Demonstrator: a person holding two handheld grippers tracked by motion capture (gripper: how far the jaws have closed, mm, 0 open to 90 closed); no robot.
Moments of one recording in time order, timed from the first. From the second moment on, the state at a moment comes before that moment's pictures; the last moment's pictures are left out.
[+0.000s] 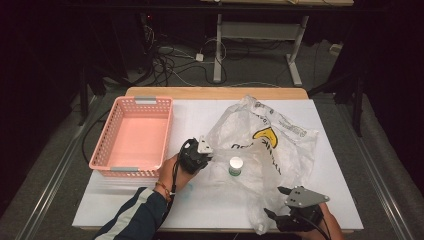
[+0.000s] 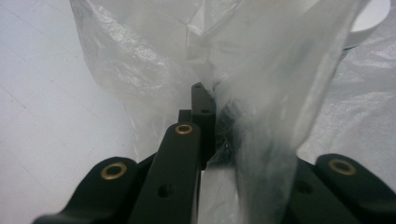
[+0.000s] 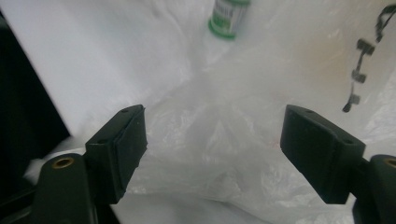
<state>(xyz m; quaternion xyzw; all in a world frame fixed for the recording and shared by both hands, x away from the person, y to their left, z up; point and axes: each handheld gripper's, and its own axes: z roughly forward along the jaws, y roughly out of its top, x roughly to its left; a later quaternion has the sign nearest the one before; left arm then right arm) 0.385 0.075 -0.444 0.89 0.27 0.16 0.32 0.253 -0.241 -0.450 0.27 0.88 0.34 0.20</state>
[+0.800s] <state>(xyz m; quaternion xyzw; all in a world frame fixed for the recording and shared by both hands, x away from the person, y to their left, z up) 0.378 0.074 -0.437 0.89 0.25 0.16 0.34 0.281 -0.245 -0.461 0.30 0.88 0.32 0.20</state>
